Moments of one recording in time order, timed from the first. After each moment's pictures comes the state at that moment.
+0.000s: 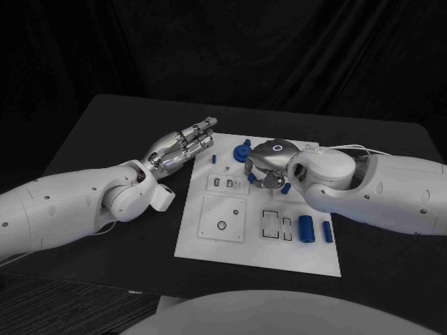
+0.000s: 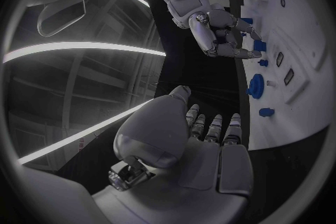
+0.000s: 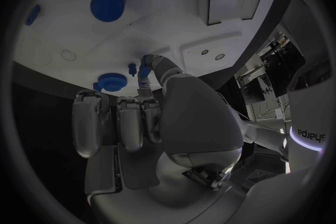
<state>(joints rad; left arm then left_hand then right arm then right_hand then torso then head) 1.17 -0.81 -0.22 1.42 -0.25 0.01 0.62 1.44 0.27 -0.03 0.20 0.55 0.22 0.00 0.04 0.03 0.00 -0.04 0.01 0.00 0.00 0.11 0.00 0.00 0.17 0.01 0.22 0.00 0.00 1.27 -0.68 -0.23 1.56 -1.80 -0.17 -0.25 1.39 -0.06 0.23 0.01 0.50 1.05 0.11 0.12 0.24 1.46 0.03 1.57 1.31 1.47 -0.04 1.57 1.31 0.02 1.47 0.08 1.45 1.31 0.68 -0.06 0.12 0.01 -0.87</state>
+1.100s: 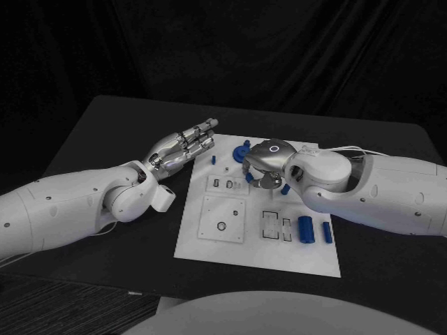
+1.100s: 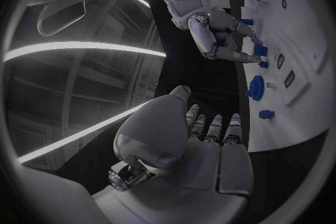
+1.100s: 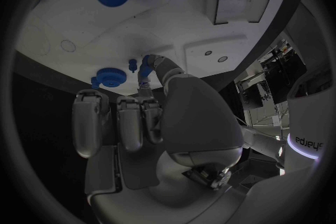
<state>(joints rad) 1.17 -0.81 -0.22 1.41 -0.25 0.02 0.61 1.44 0.27 -0.03 0.20 0.55 0.22 0.00 0.04 0.03 0.00 -0.04 0.01 0.00 0.00 0.11 0.00 0.00 0.17 0.00 0.22 0.00 0.00 1.26 -0.67 -0.23 1.55 -1.84 -0.19 -0.25 1.36 -0.06 0.24 0.01 0.46 1.05 0.11 0.10 0.24 1.46 0.03 1.57 1.31 1.47 -0.04 1.57 1.31 0.02 1.47 0.08 1.45 1.31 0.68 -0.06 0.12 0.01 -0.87</state>
